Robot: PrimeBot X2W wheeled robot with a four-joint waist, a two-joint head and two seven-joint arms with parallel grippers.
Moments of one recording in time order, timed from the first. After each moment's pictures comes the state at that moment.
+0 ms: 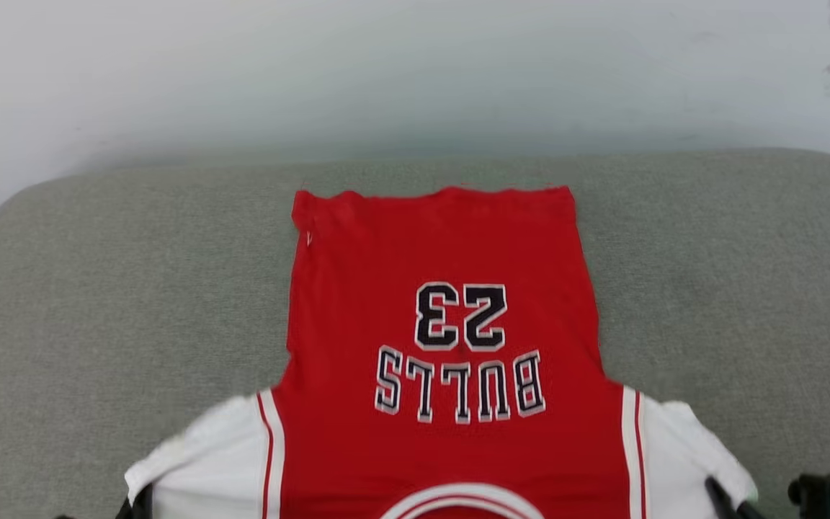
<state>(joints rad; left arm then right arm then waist) 0.29 0.41 -0.13 -0.04 -0.67 0.20 -0.13 0.14 -0.24 0.03 0.22 0.42 0.13 0.08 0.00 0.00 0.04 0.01</state>
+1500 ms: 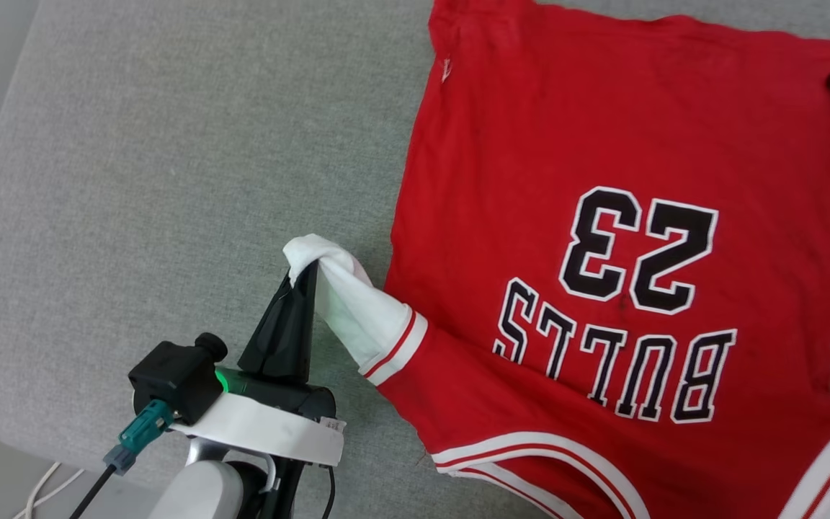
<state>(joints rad) -0.16 0.24 -0.36 -0.10 -0.53 0.06 -0.25 -0.97 -0.41 -0.02 0.65 0.43 0.13 0.78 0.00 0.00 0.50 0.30</state>
